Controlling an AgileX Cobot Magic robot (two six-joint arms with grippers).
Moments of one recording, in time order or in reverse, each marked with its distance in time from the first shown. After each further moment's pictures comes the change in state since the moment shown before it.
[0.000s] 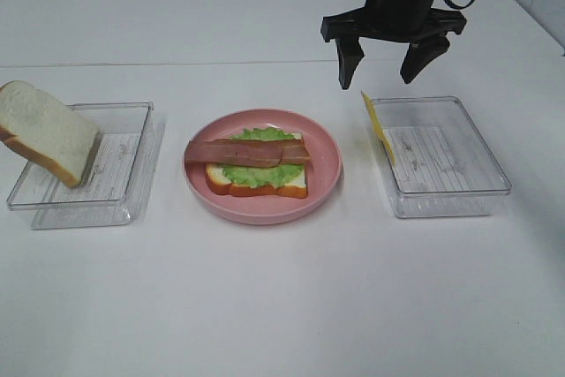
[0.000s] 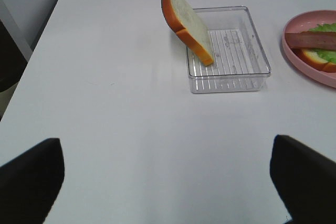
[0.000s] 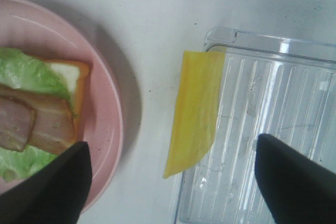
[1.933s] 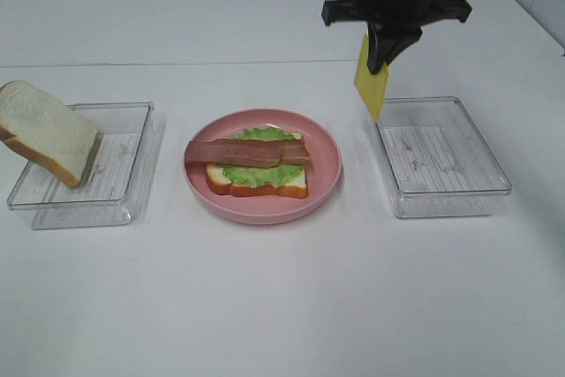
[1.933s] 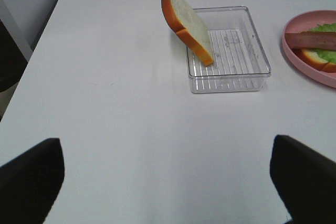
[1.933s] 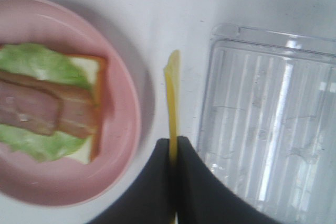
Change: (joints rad) left arm 0.000 0.000 0.000 0.000 0.000 0.000; right arm 0.001 -0.066 -0.011 0.048 0.041 -0.006
